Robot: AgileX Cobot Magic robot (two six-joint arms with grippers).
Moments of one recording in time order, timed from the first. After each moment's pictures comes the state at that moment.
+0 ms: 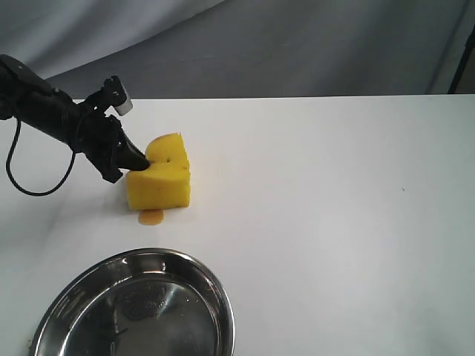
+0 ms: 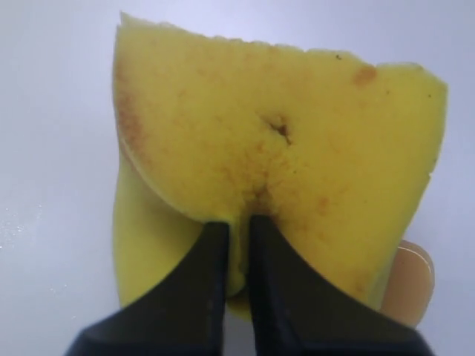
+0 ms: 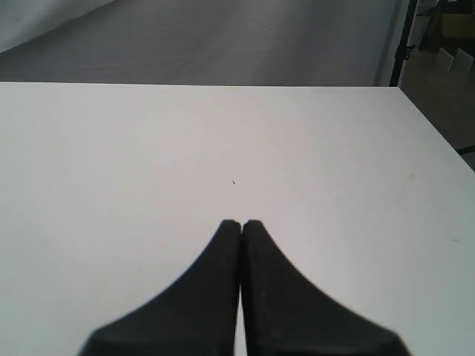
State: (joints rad) left arm -0.05 2.20 -1.50 -0.82 0.89 1.62; right arm -0.08 0.21 0.00 -0.01 0.23 -0.15
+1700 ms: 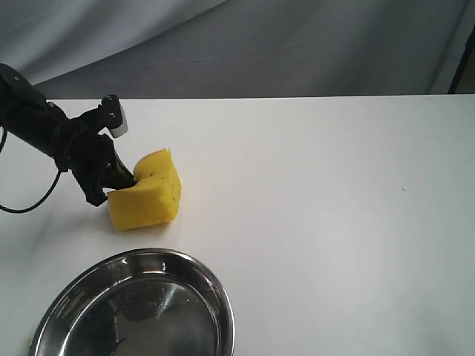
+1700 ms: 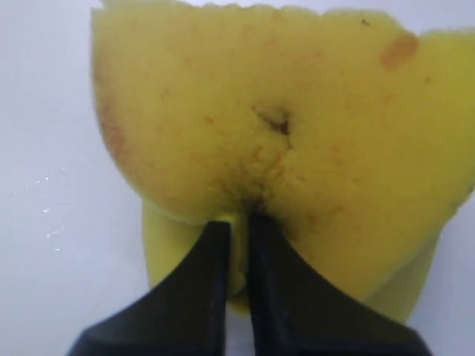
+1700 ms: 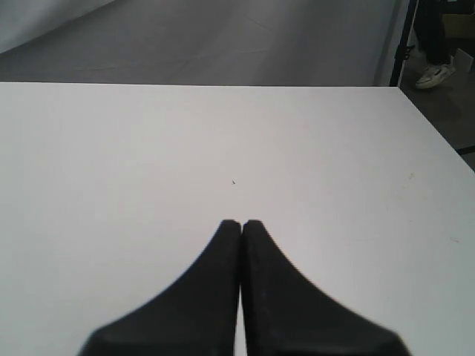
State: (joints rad) left arm -0.06 2.13 -1.37 -0.69 0.84 1.63; right arm -0.08 0.21 0.00 -0.01 0.23 -0.15
